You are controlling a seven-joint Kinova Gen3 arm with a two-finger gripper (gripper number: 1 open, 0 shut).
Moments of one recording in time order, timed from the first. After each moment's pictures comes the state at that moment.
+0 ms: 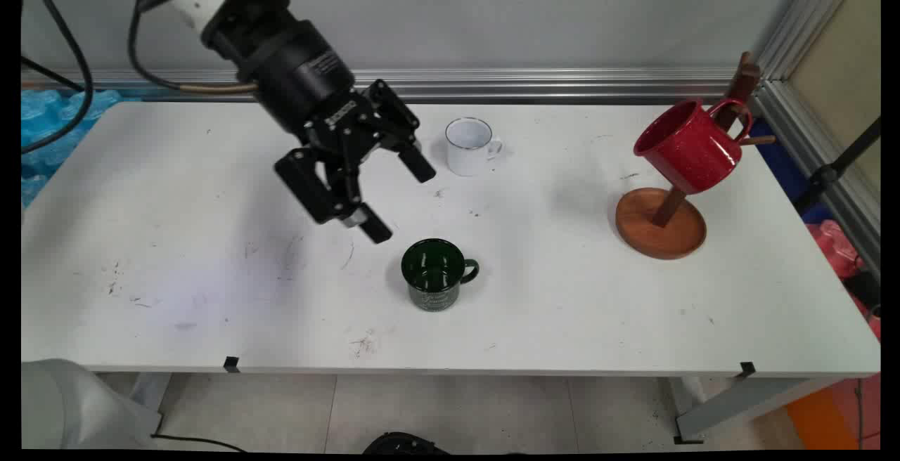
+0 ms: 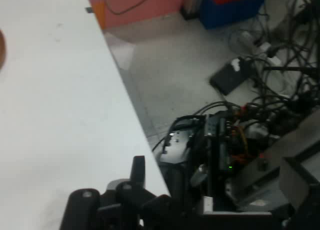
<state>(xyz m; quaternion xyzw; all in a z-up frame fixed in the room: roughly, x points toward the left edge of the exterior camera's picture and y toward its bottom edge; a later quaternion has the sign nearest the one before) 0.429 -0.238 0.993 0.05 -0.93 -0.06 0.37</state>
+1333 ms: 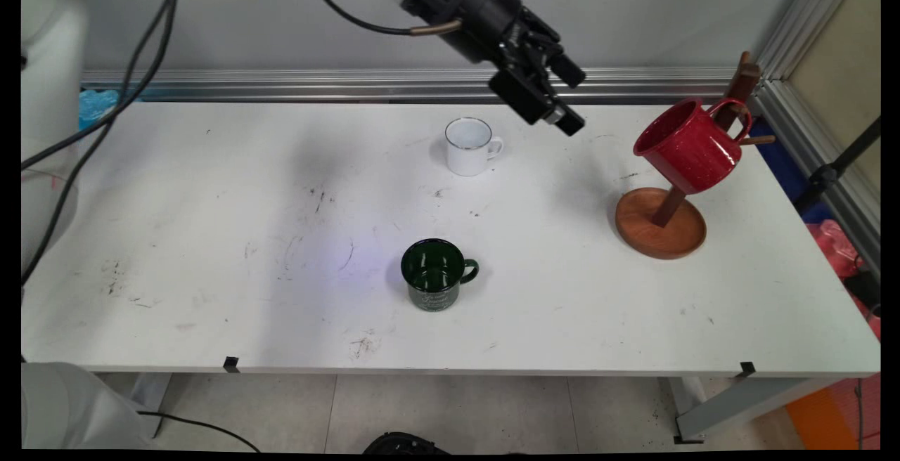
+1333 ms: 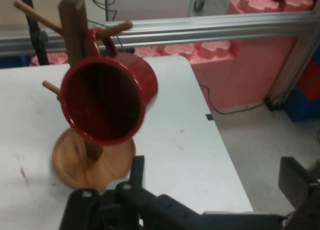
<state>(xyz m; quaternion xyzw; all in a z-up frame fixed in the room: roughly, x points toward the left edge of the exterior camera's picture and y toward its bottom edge) 0.350 -0.370 0.976 0.11 -0.88 0.02 0.47</state>
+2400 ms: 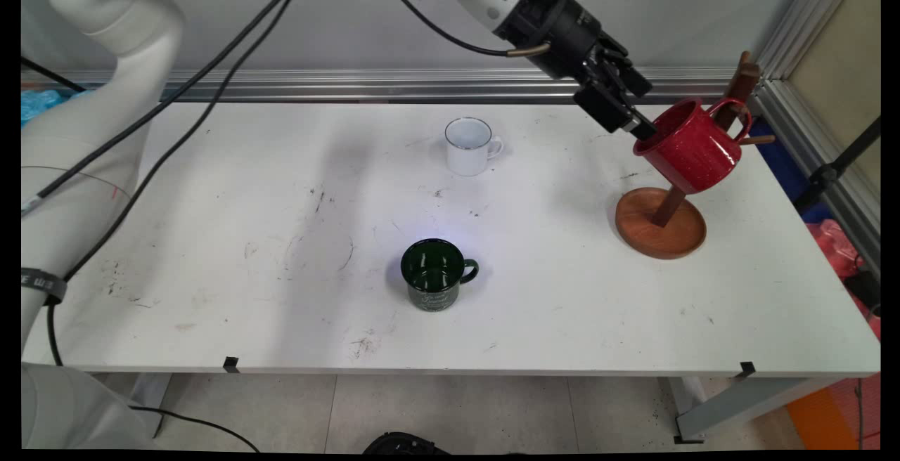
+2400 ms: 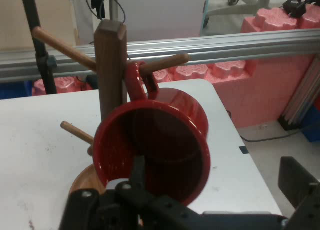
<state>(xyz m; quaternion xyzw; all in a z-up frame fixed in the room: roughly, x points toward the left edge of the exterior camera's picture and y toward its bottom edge) 0.284 -0.441 0.929 0.10 -0.87 0.02 0.49</state>
